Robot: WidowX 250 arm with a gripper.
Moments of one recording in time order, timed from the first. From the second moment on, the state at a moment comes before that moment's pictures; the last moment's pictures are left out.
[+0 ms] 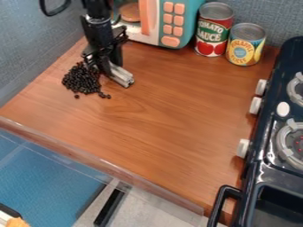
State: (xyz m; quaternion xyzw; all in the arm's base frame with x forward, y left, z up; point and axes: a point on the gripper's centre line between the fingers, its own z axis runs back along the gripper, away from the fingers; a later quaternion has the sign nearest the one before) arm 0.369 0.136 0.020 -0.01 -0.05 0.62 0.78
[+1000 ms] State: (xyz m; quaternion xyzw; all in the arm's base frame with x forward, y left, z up) arm 0.337 0.152 0.020 -0.04 -0.05 0.67 0.74
